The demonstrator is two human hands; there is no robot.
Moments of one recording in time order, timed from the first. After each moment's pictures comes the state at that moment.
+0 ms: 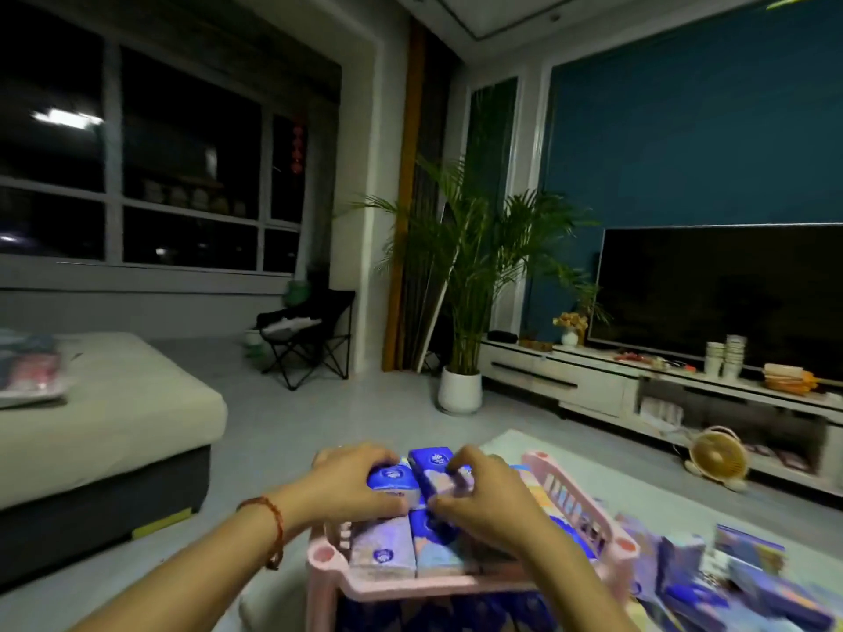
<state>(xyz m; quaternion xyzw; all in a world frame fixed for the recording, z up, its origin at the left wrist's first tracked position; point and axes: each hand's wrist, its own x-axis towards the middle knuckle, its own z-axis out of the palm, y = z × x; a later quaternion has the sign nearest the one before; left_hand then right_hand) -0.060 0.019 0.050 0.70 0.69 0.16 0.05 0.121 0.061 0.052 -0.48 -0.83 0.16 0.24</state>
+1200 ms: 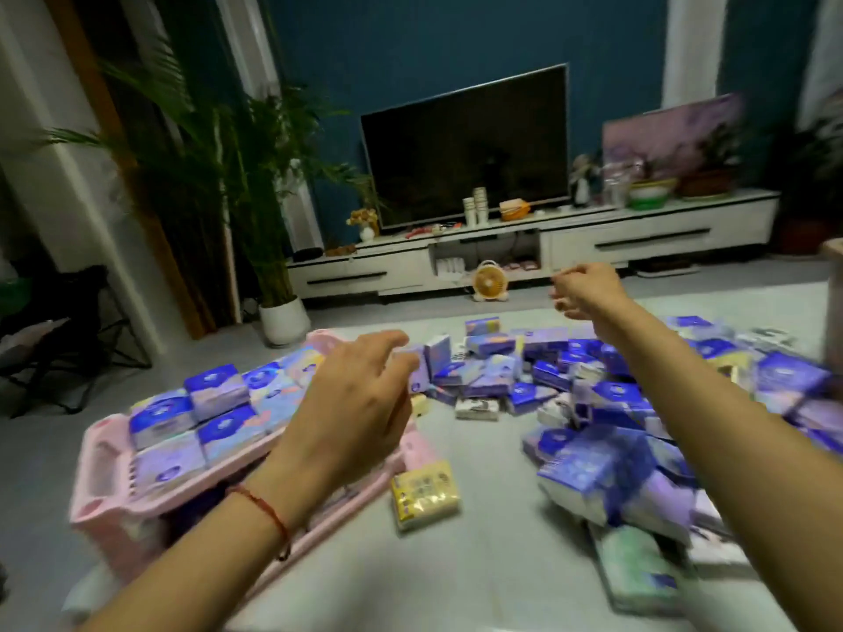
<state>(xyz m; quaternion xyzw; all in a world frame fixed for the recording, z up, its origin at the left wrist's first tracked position) 0.121 -0.039 0.052 0.87 0.33 0.27 -0.25 0.400 0.033 0.069 -0.63 -0.44 0.26 0.59</state>
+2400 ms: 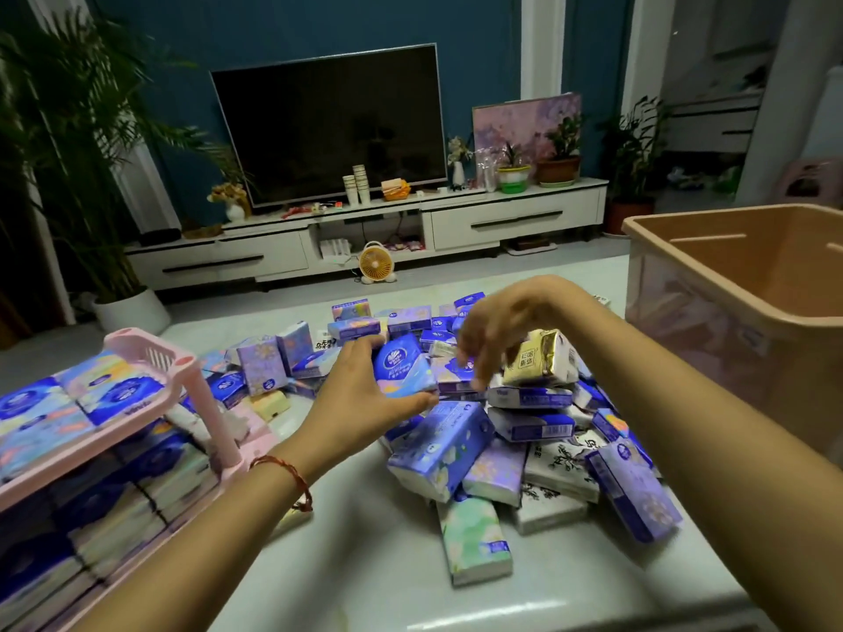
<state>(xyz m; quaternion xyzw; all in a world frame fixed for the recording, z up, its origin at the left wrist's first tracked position) 0.286 -0.014 -0.010 0.83 0.40 0.32 0.20 0.485 -0.040 0.053 -0.70 -0.65 0.31 -0.02</state>
